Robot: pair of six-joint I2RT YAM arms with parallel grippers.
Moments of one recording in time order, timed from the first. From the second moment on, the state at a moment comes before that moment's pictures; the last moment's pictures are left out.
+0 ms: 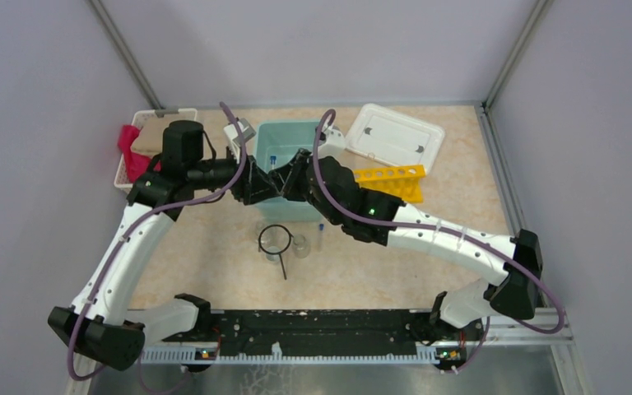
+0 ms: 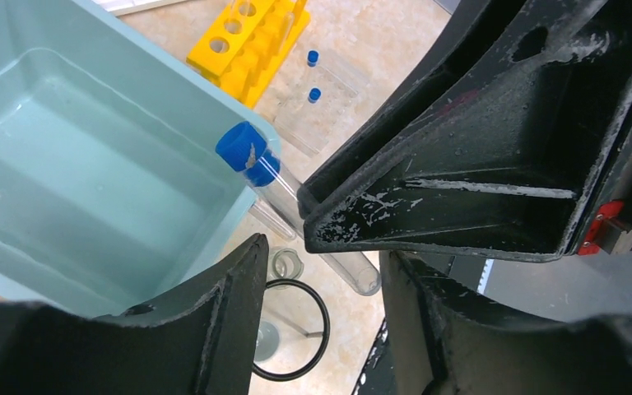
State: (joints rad) left arm -0.34 1.13 1.27 -0.65 0.78 0.03; right arm 1.13 1.40 1.33 -0.14 0.46 0.86
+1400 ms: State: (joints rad) left arm -0.34 1.06 1.24 -0.70 0.74 0.42; right arm 0.98 1.45 1.56 -0.44 0.02 0.80
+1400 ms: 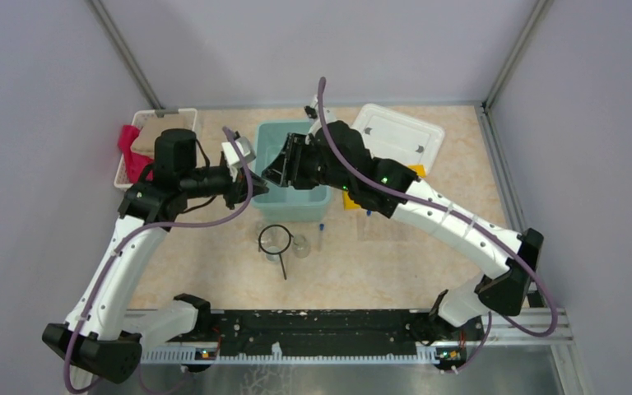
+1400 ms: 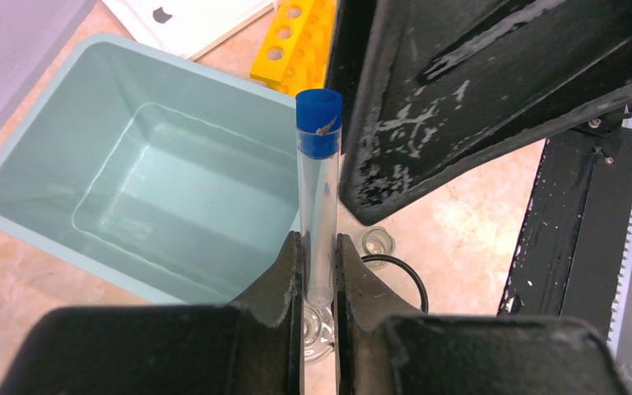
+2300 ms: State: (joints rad) left arm -0.34 1.04 1.20 -0.71 0.67 0.46; right arm 0.96 1.50 1.66 -0.62 0.05 0.68
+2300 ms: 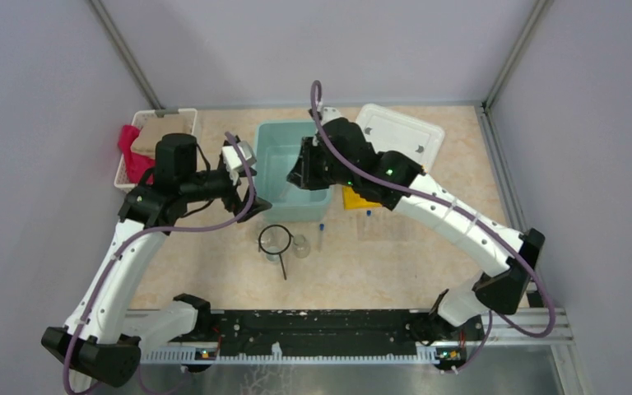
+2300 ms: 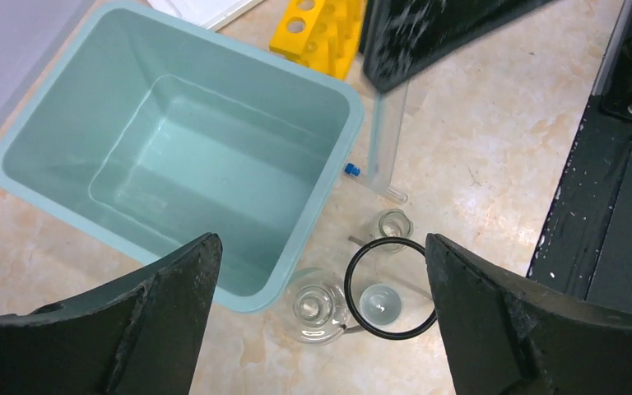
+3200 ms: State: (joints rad) left arm -0.34 1.13 1.23 -0.71 0.56 0.29; right arm 0.55 1.17 1.04 -0.82 0.47 0.59
